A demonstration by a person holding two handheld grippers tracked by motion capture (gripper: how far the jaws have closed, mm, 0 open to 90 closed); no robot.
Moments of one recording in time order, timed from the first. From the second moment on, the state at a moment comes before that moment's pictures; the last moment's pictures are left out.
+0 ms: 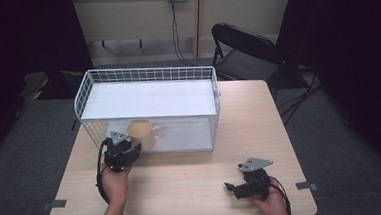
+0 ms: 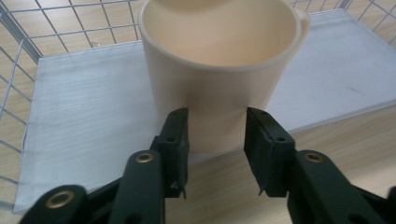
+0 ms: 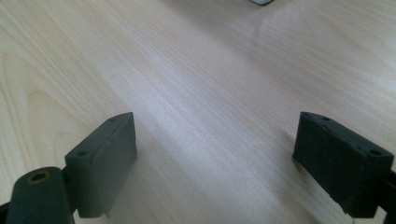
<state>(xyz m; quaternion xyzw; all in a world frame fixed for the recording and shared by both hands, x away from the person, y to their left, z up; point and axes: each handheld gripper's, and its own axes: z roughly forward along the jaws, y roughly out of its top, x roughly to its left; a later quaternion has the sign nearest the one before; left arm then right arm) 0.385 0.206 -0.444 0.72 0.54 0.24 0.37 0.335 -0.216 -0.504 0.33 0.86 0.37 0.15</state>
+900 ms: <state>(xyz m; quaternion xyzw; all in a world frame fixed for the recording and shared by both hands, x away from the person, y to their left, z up) 0.387 0.209 -0.449 0.72 0.53 0.24 0.38 0.335 -0.216 -0.504 0.33 0.86 0.37 0.15</state>
